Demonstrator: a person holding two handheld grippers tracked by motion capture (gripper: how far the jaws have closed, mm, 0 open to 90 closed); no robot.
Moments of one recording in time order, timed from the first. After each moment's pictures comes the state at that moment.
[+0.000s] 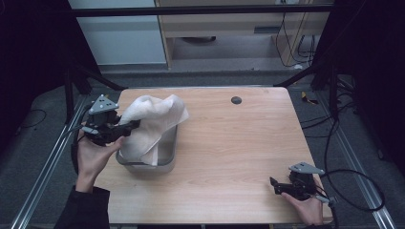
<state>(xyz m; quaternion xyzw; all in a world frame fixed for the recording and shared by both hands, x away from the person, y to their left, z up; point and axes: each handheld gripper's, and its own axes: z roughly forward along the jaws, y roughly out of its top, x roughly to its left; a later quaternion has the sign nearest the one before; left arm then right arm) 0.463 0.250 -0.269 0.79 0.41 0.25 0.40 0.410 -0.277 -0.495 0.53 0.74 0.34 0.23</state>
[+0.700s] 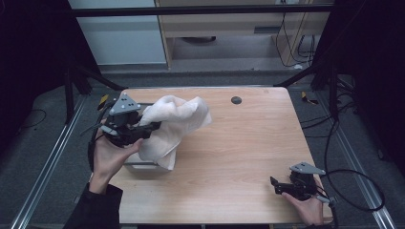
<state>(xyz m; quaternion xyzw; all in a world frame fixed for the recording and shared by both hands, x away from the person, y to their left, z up) 0.452 0.198 -0.253 0.81 0.35 0.23 0.41 0.409 -0.278 -0.494 0.53 0.74 0.34 0.23</state>
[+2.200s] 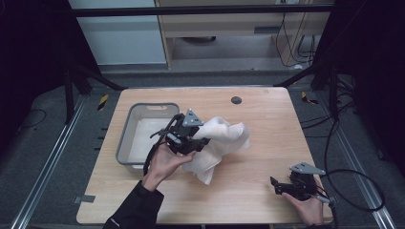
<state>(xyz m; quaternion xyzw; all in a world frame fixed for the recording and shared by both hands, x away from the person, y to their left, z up) 0.475 0.084 -0.321 0.87 0.28 0.16 0.38 0.409 -0.277 -0.494 0.53 0.74 0.34 0.23</state>
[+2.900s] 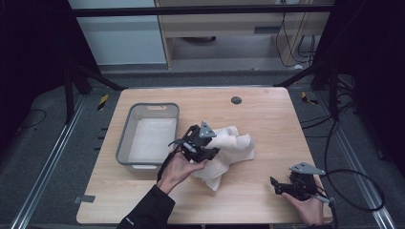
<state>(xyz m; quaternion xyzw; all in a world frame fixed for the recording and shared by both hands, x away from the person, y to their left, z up) 0.484 0.055 -0.375 0.88 0.27 0.15 0.36 0.409 -0.277 -0.494 0.53 0.74 0.34 0.23</state>
